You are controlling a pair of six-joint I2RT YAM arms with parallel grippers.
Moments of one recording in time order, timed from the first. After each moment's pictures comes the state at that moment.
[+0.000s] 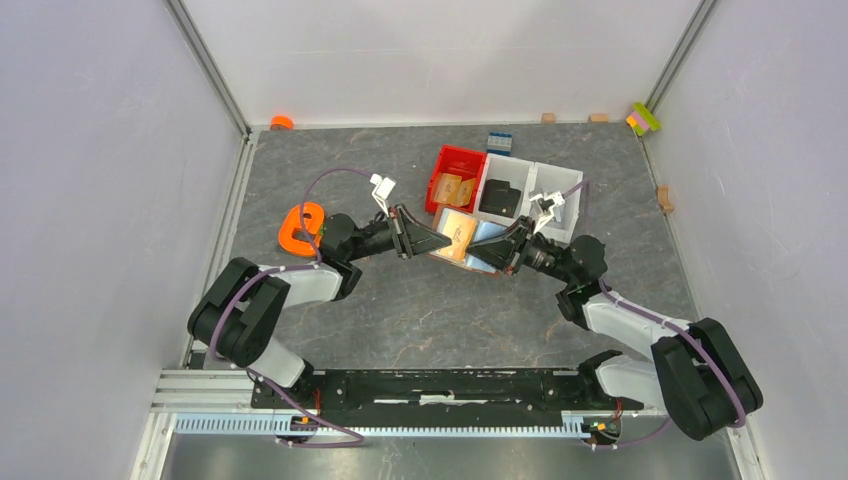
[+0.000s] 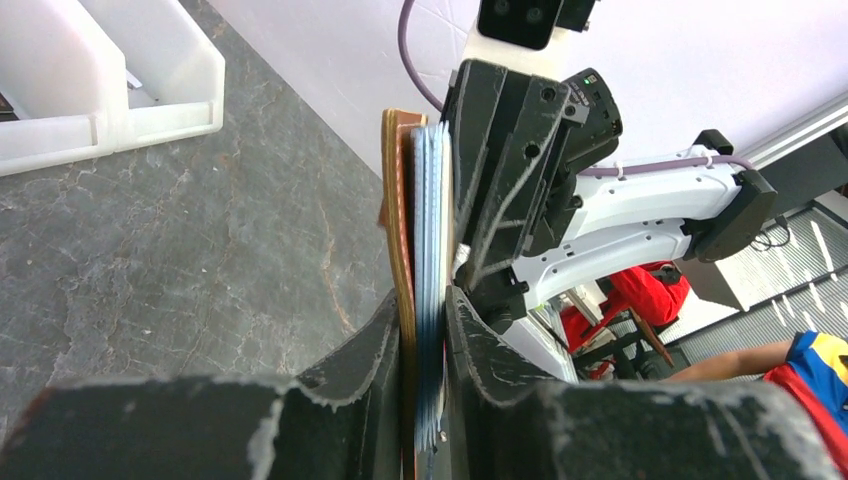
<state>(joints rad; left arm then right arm) -0.52 1.54 0.56 1.22 0.81 -1.03 0.41 1.18 0.35 1.05 -0.74 0.79</state>
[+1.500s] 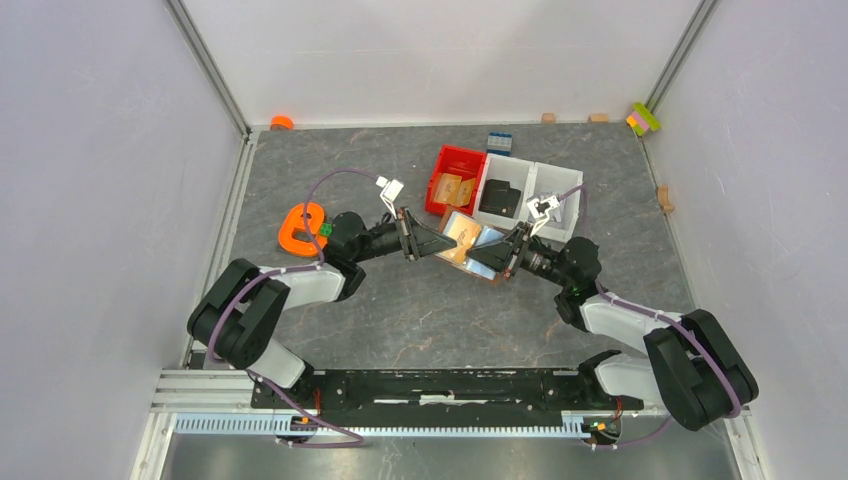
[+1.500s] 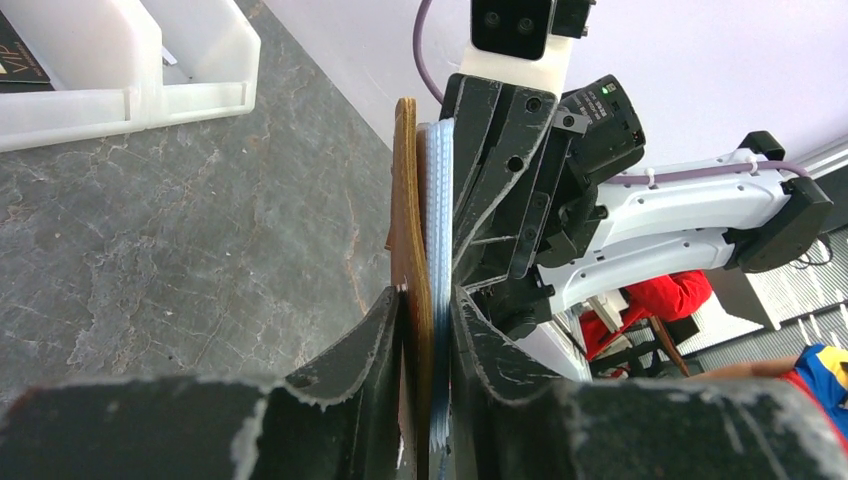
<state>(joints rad) -0.56 1.53 0.58 1.09 0.76 -0.97 0.42 1.23 0.31 1.04 -0.69 0.82</state>
